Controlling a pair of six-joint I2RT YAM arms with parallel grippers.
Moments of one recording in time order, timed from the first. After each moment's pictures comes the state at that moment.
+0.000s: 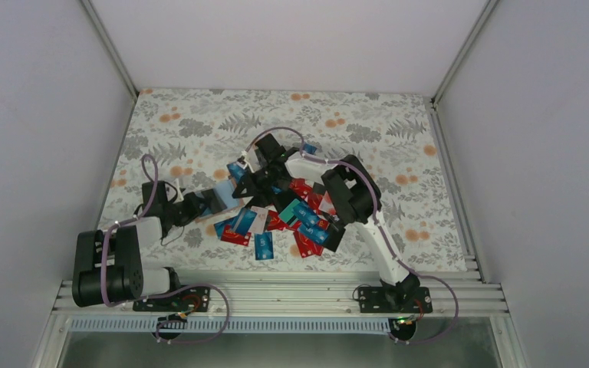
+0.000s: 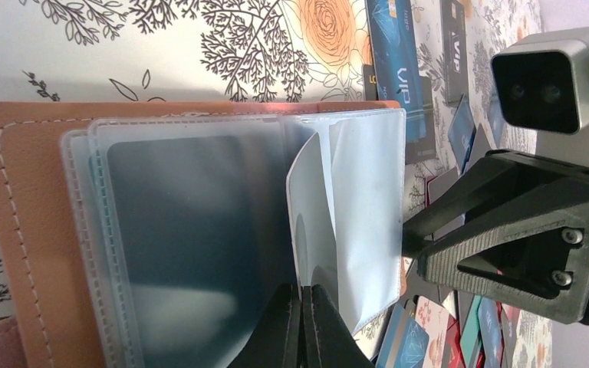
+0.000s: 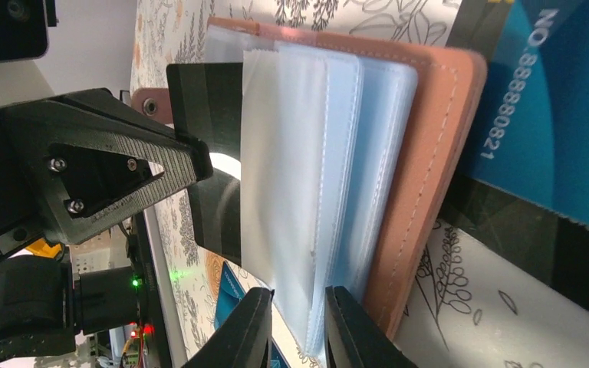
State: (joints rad) left arm 0.16 1.32 0.30 0.14 0.66 -0.54; right arm 0.73 2.41 1.75 -0.37 -0.93 0.37
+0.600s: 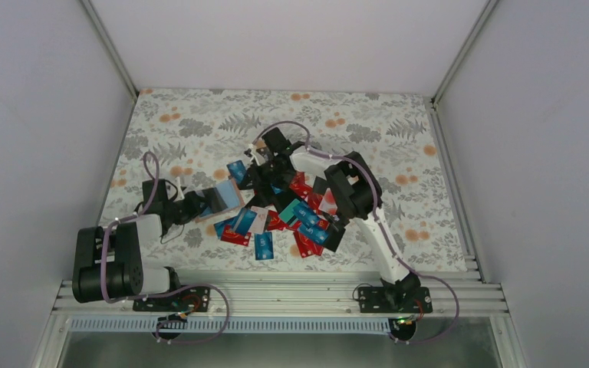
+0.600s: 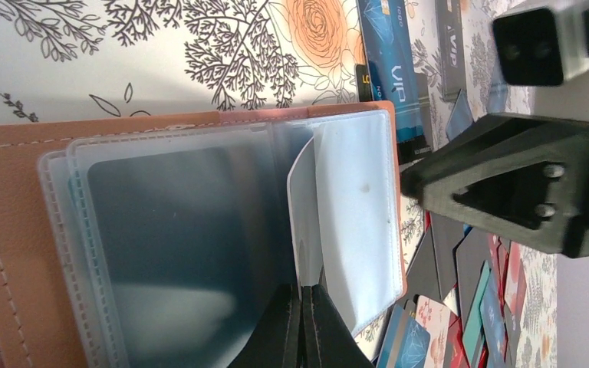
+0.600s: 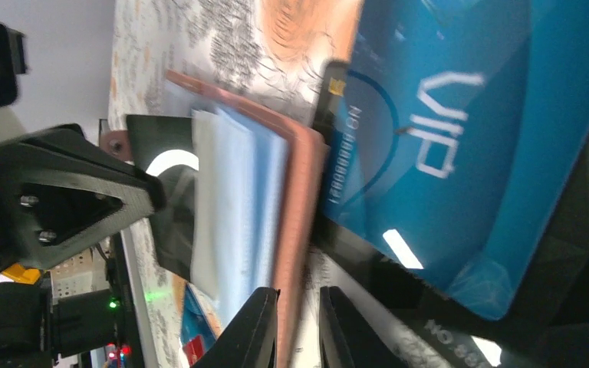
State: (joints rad) left arm 0.16 1.34 0.32 0.13 0.67 -0.51; right arm 0.68 2.44 1.82 -0.43 -0.90 0.34
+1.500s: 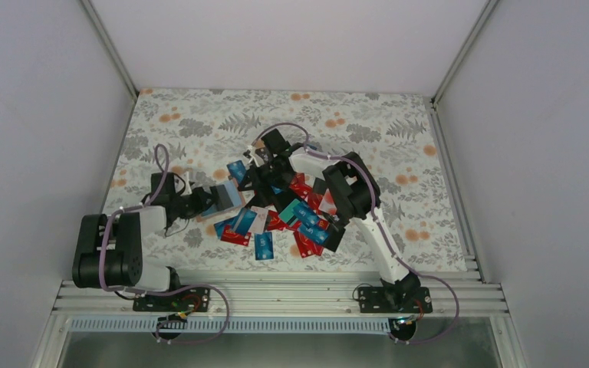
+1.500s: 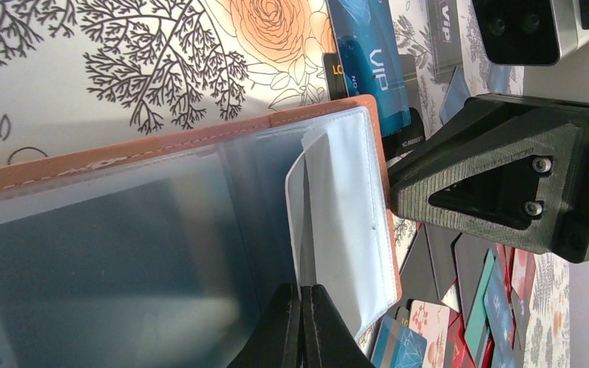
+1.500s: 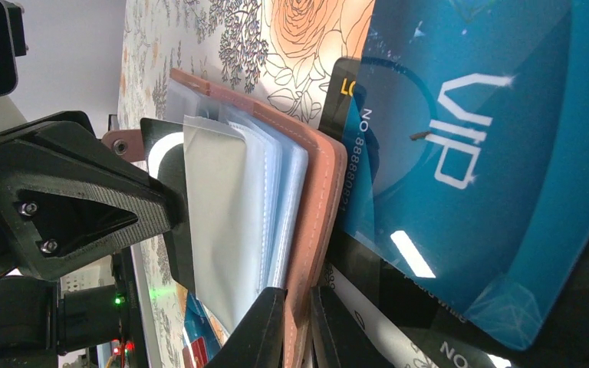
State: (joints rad) left arm 0.08 1.41 0.39 0.12 0.66 -0.48; right arm 0.68 2.47 1.83 -0.41 -0.93 0.33
